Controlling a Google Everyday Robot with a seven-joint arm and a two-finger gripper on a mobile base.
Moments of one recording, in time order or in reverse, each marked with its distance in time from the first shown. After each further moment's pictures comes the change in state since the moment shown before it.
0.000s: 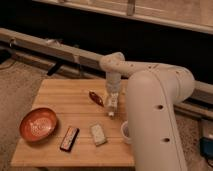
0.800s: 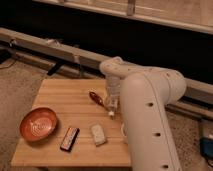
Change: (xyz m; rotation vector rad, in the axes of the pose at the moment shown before) arm -0.043 -0.009 0.034 -0.001 -0.057 0.042
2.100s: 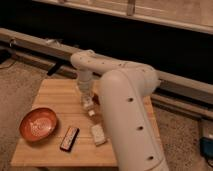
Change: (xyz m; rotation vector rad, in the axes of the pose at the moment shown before) arm -0.014 0.201 -0.067 -0.129 0.025 -0.430
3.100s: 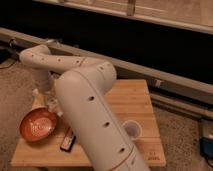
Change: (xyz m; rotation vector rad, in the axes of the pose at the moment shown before) arm -0.058 0.175 -0.027 0.028 0.032 -0.391
